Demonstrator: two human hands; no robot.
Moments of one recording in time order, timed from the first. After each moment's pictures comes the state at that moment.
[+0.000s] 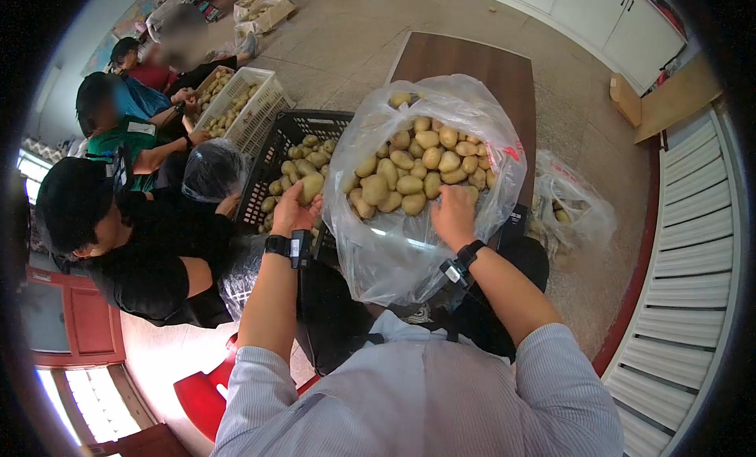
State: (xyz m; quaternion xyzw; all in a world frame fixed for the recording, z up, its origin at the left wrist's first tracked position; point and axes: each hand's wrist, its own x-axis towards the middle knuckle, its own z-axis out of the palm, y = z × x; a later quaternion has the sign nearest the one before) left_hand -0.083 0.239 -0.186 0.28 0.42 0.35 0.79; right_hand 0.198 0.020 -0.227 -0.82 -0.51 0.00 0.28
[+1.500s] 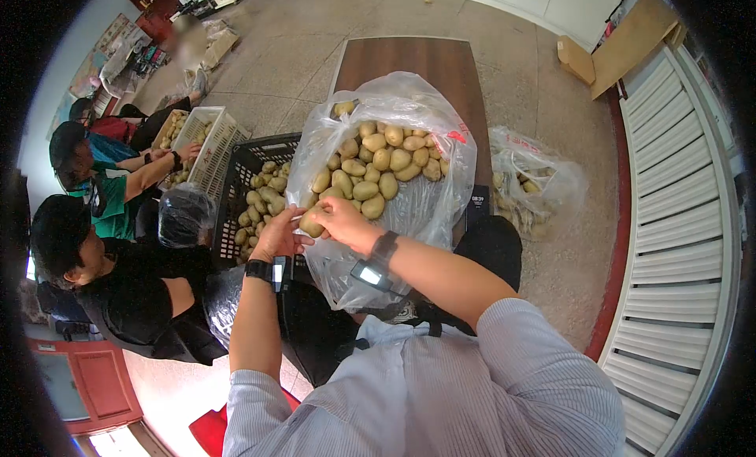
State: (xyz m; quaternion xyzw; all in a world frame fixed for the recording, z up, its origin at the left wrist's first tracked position) left_hand -0.052 0.206 -0.142 0.44 0.43 0.06 0.79; right_hand 0.105 0.080 -0.152 -0.56 -0.29 0.56 0.54
